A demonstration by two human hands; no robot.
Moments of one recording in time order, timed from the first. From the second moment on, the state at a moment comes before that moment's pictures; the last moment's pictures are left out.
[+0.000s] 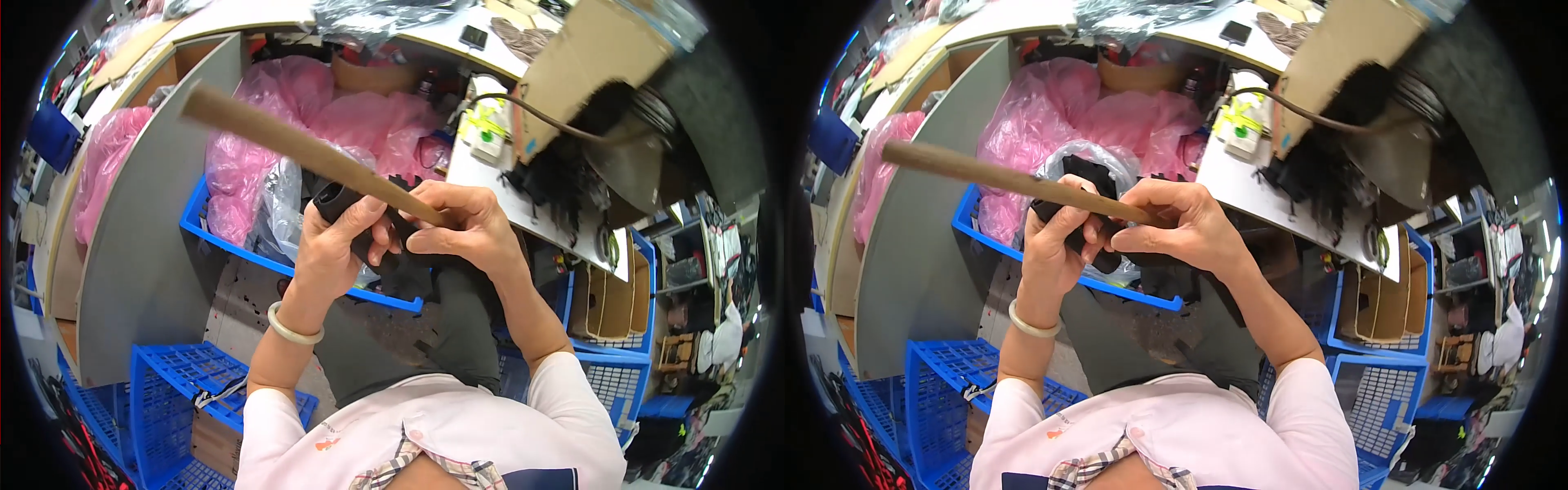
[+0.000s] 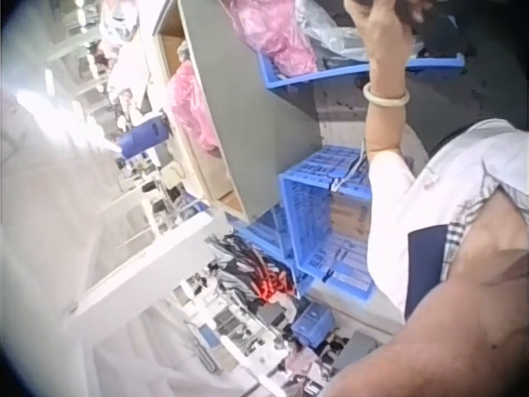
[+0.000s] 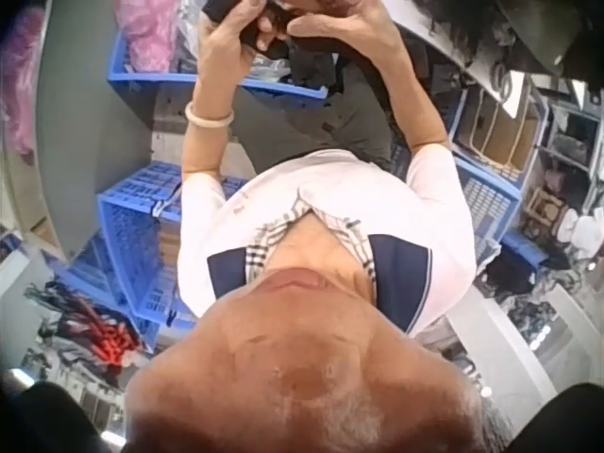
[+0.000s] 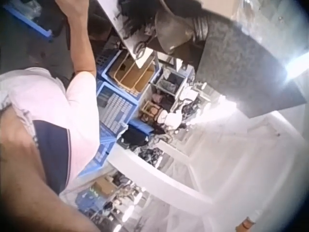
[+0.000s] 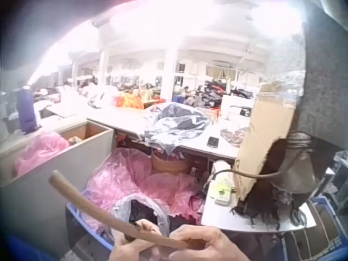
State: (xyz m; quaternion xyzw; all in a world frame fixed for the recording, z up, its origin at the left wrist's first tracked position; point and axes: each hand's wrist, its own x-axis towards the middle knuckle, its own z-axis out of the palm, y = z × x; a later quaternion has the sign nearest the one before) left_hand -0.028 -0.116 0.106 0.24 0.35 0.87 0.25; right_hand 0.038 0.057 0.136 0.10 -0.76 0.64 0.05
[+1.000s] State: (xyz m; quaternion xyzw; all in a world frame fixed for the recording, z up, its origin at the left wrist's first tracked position) left_hand 0.034 -0.015 0.108 -0.04 0.11 0.90 0.43; right_hand 0.179 0.114 0.131 -0.01 -0.77 0.52 0.38
